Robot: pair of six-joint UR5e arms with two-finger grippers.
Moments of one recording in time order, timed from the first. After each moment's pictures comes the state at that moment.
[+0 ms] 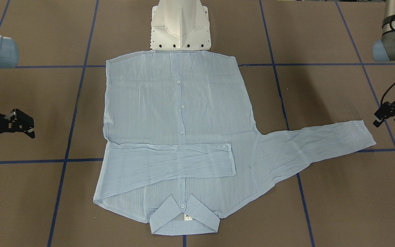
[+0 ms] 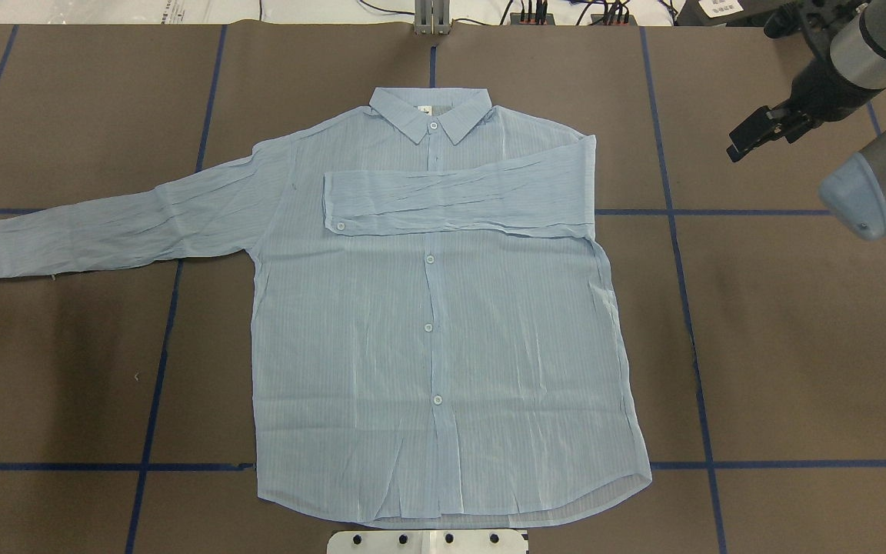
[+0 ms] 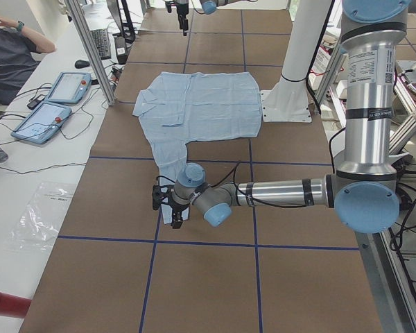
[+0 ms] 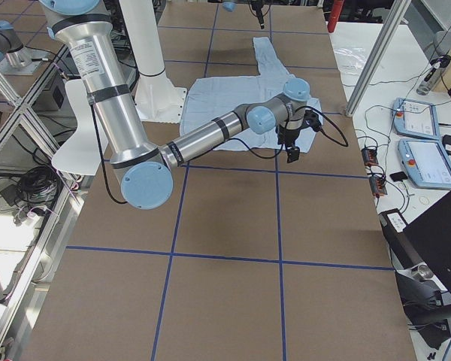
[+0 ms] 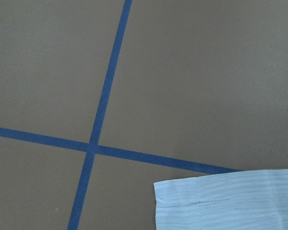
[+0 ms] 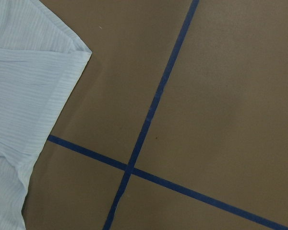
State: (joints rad) left arm -1.15 -1.52 -1.44 -2.47 -2.10 -0.90; right arm 1.13 -1.22 1.70 -1.53 2.26 0.31
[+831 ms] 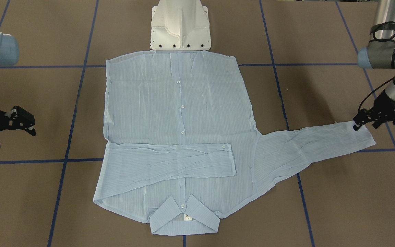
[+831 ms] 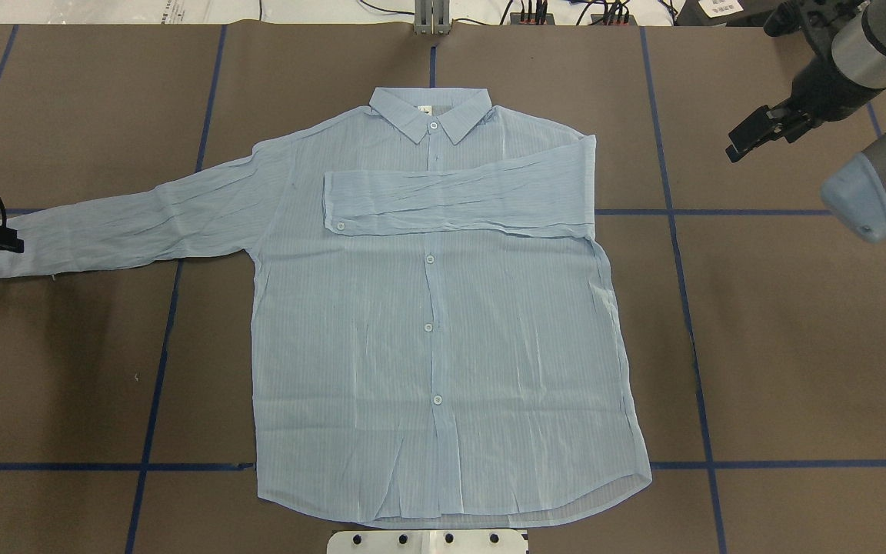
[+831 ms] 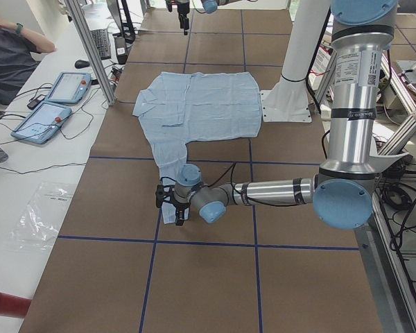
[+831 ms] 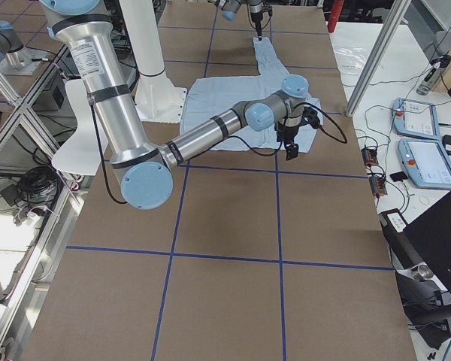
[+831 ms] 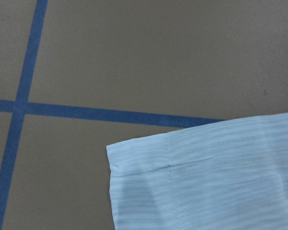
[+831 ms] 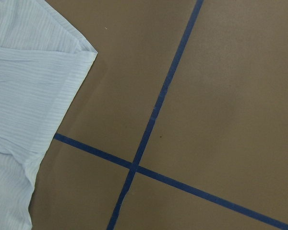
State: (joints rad) left arm -1.05 -1.59 -1.33 -2.47 -2.07 -0.89; right arm 1.12 -1.22 1.73 -1.56 2.26 0.31
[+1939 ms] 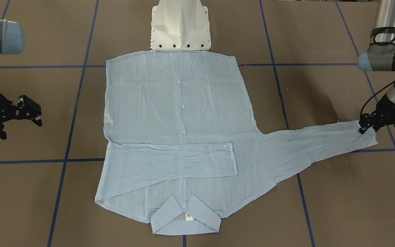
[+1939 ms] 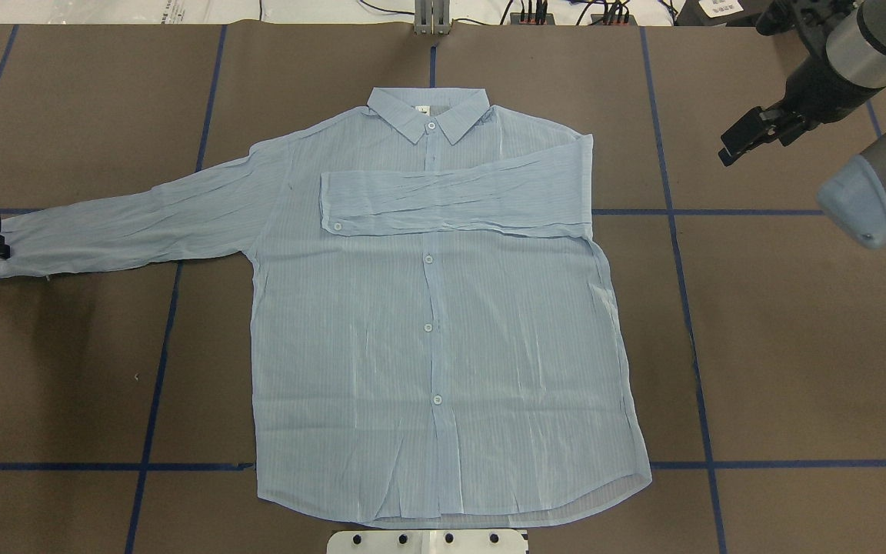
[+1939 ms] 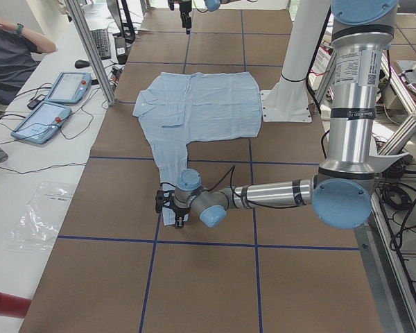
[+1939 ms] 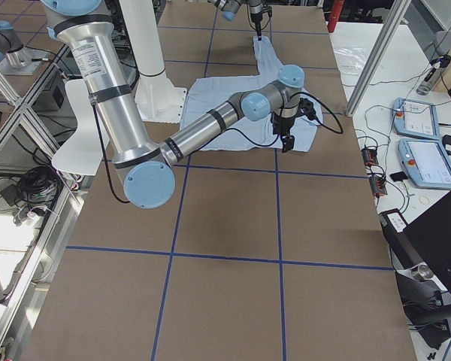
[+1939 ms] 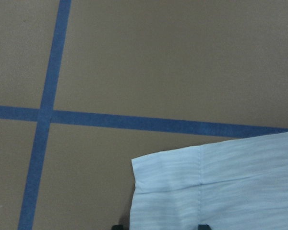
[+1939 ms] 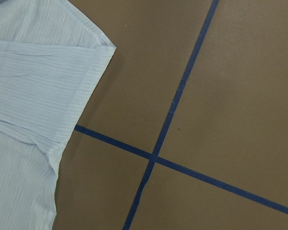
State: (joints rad) left arm -1.06 -1.59 -1.31 -2.47 -2.06 -0.86; right arm 1.11 -1.21 1.79 -1.62 2.26 0.32
